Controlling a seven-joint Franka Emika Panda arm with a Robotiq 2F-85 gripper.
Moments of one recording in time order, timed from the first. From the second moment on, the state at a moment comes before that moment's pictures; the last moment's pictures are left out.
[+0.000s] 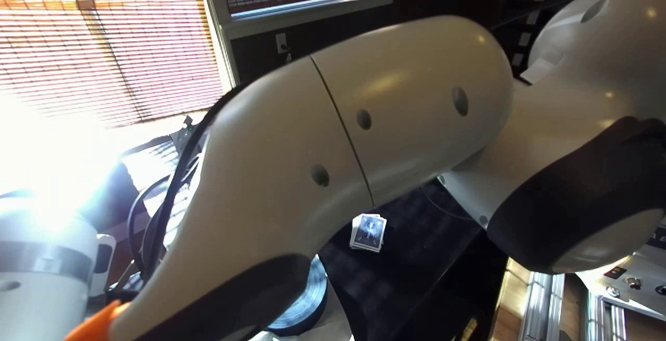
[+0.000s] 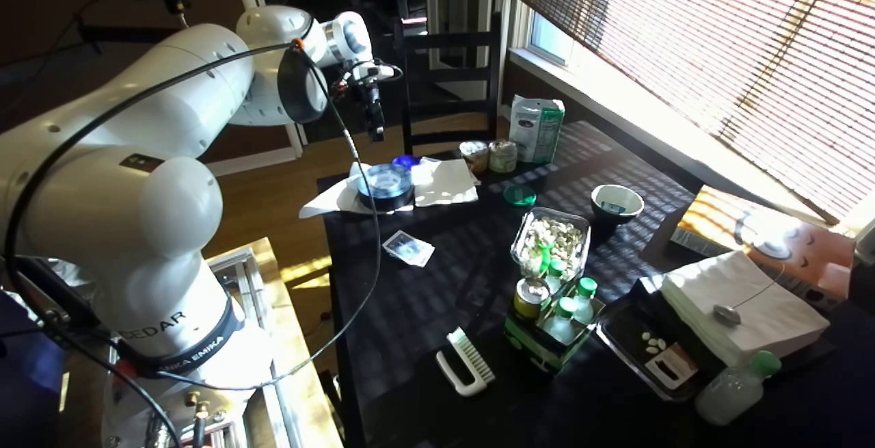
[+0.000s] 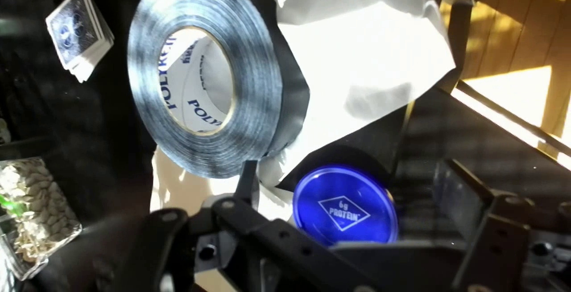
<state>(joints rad) 0.91 1.41 -0.09 -0.44 -0.20 1.40 1.00</state>
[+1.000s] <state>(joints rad) 0.94 1.48 -0.17 -0.44 -0.27 1.52 1.02</state>
